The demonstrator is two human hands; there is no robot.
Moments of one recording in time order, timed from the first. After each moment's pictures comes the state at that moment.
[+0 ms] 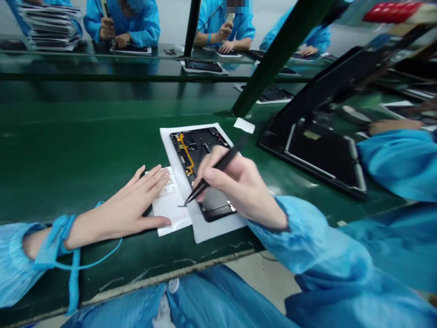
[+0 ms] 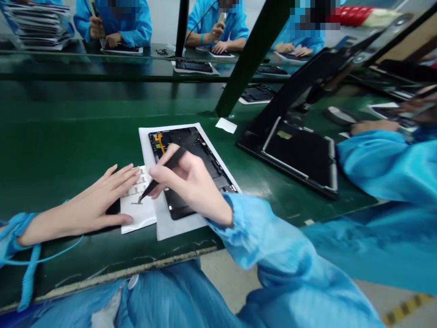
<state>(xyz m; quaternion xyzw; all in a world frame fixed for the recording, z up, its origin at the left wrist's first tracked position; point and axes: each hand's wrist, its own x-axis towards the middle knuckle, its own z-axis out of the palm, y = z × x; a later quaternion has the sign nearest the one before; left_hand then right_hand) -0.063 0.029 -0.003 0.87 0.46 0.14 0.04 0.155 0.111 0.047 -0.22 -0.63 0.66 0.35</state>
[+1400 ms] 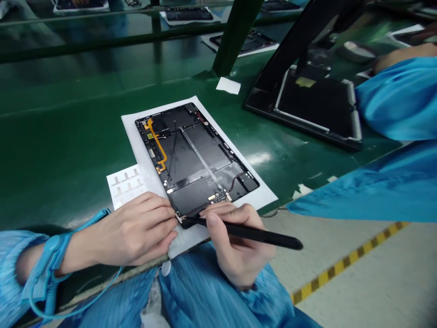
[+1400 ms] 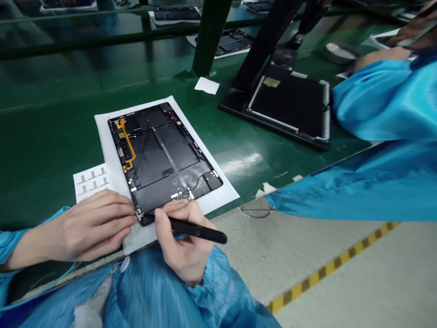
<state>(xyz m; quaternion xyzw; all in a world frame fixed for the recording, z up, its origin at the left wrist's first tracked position) -0.005 0.024 0.010 0.93 0.26 0.26 0.10 0.183 0.012 -0.021 -0.42 -0.58 0.33 0.62</state>
